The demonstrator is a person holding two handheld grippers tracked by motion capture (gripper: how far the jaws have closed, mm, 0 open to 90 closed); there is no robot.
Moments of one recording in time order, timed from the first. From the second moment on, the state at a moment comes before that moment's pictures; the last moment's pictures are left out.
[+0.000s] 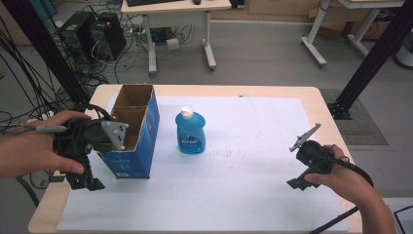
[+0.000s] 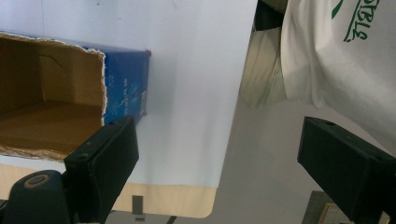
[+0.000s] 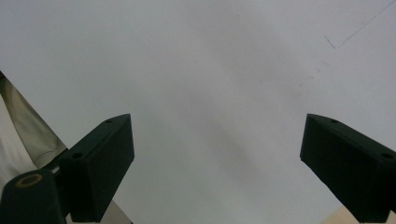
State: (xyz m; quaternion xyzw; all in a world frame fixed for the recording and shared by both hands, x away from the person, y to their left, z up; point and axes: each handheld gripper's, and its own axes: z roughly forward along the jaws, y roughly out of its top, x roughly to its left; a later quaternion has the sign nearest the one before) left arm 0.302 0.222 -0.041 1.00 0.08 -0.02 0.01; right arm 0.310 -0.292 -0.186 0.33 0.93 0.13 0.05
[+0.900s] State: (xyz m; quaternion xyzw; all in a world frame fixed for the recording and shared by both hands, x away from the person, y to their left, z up) left arm 0.309 0.223 -0.024 1.00 0.09 -0.02 0.02; right arm 0.307 -0.298 -0.188 0.34 0.93 0.14 0.05
